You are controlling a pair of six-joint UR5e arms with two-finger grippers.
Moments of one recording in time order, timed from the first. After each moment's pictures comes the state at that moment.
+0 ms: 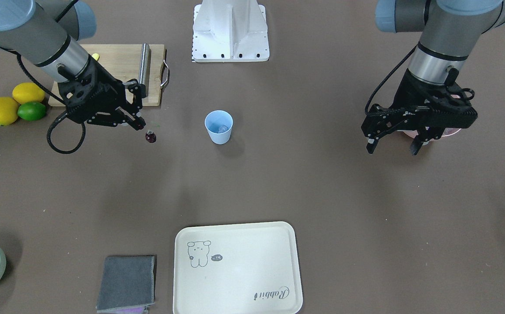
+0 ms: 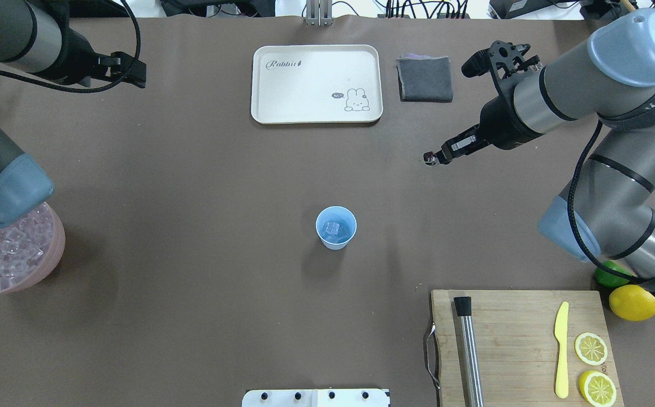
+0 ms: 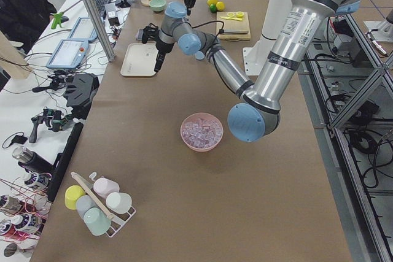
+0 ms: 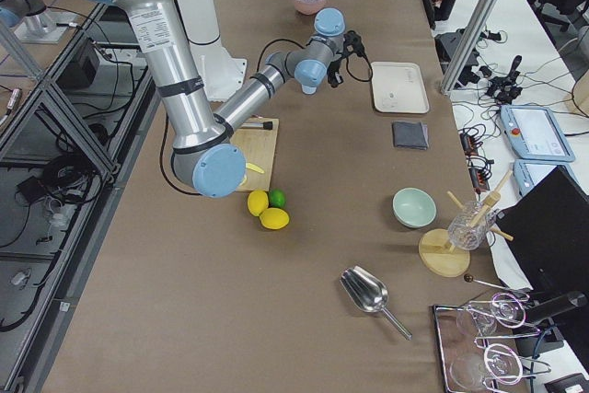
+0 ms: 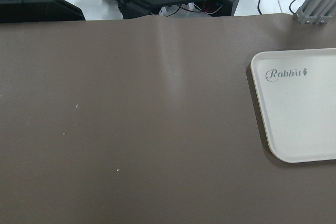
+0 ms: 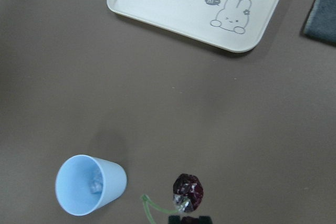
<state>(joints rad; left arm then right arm) -0.96 -2.00 -1.92 -1.67 -1.92 -0.90 0.82 -1.19 1.93 -1.22 2.21 0.73</state>
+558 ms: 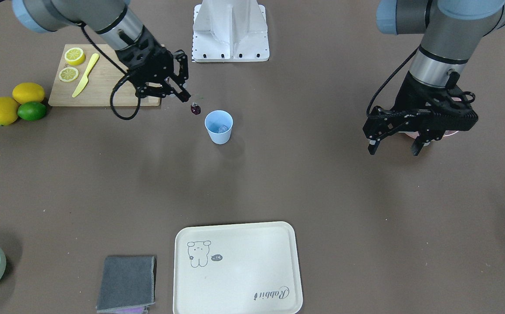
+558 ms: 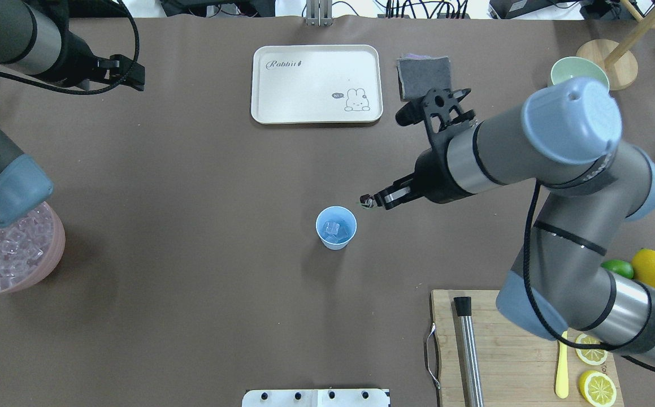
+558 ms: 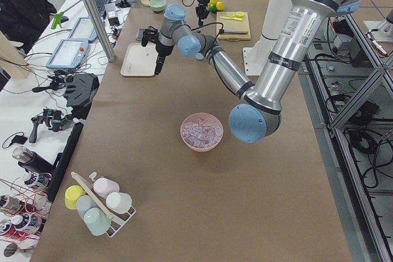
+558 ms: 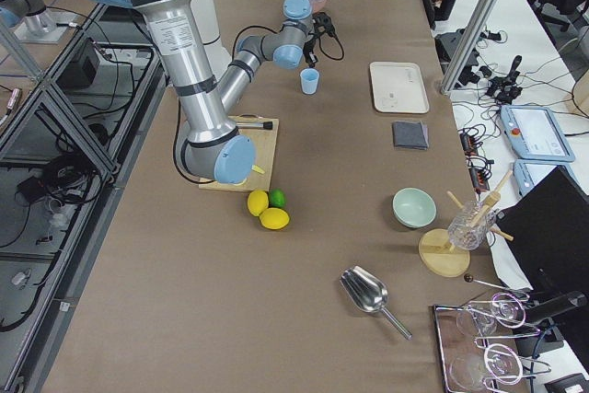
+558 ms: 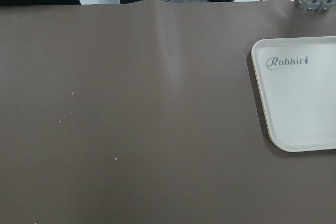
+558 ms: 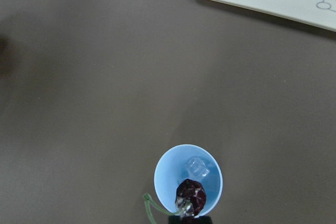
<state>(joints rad) -0.96 -1.98 -1.90 -1.67 -1.93 -0.90 0.55 -1.12 1.97 -1.22 1.95 0.84</state>
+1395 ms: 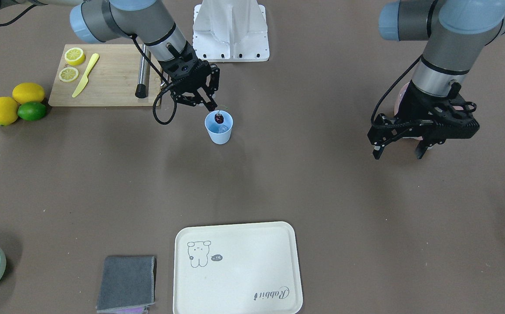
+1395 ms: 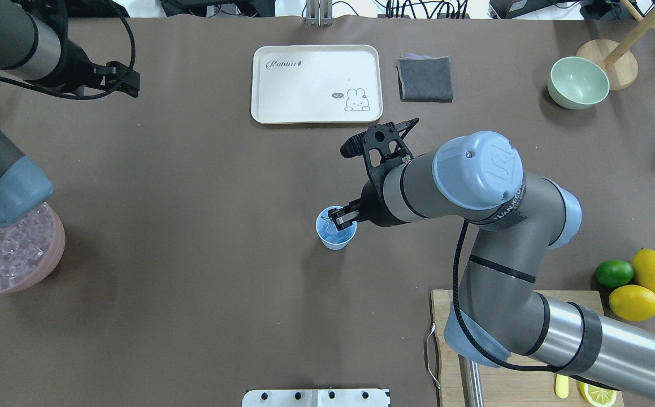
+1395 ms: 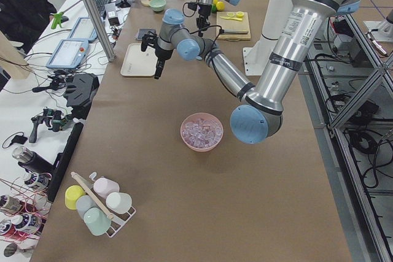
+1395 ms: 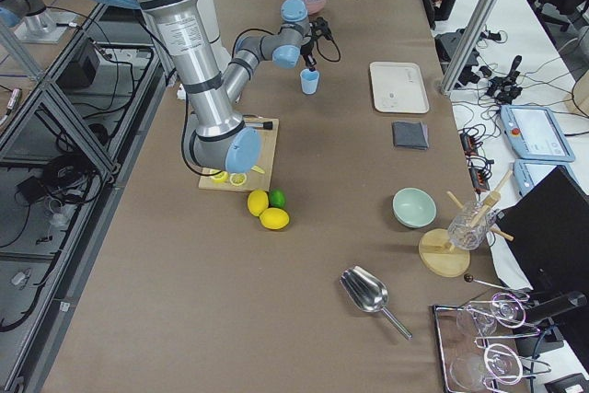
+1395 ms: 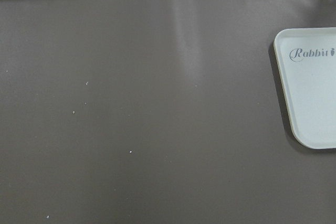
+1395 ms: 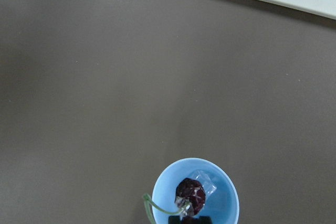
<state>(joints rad) -0.96 -1.98 -1.88 -1.67 -1.93 -0.90 0.50 -1.06 1.87 -1.23 1.85 0.85</state>
